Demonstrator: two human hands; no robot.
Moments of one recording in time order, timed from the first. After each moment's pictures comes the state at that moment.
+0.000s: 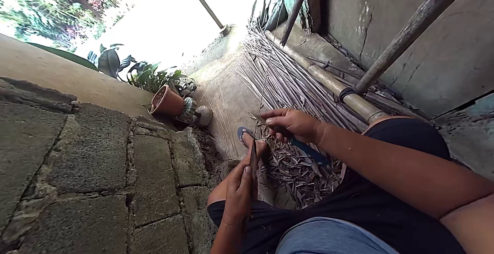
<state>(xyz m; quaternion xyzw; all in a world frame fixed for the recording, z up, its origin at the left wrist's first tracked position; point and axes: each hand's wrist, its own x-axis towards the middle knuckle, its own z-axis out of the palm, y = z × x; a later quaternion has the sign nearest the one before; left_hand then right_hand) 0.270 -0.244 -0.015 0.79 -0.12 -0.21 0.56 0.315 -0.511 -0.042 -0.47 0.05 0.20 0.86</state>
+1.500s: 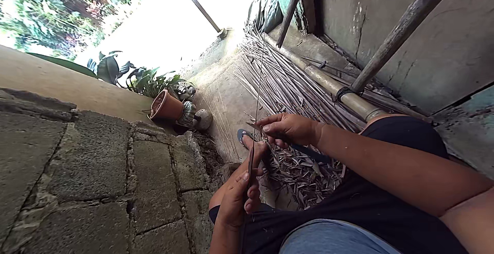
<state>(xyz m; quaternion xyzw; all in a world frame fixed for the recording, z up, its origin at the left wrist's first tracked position) 0.285 -0.226 -0.018 0.44 -0.04 -0.49 0.75 0.313 -0.514 -0.047 -0.44 -0.03 0.23 0.87</state>
